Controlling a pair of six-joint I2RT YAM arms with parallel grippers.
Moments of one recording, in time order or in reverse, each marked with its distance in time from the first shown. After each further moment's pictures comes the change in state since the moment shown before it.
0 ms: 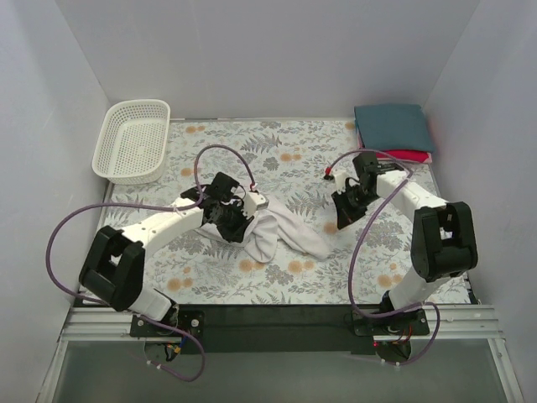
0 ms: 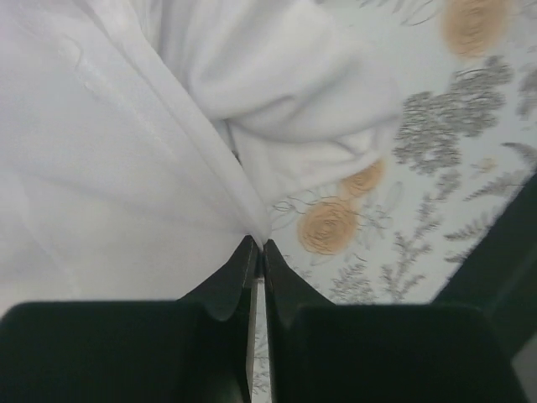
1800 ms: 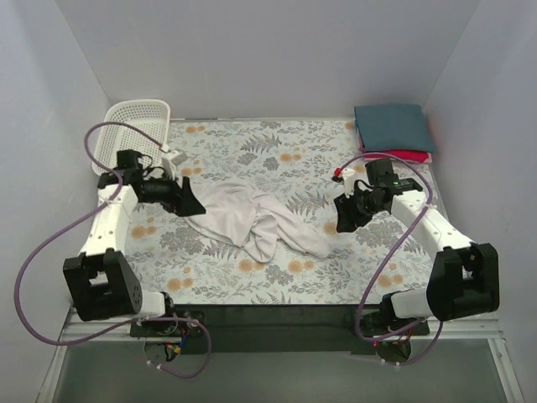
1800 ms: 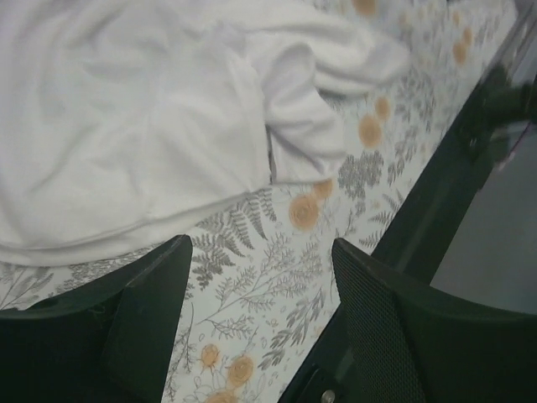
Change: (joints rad) left arm 0.789 -0.066 0.246 -0.369 0.647 0.116; right arm -0.057 -0.289 -0.109 0.082 -0.027 0.031
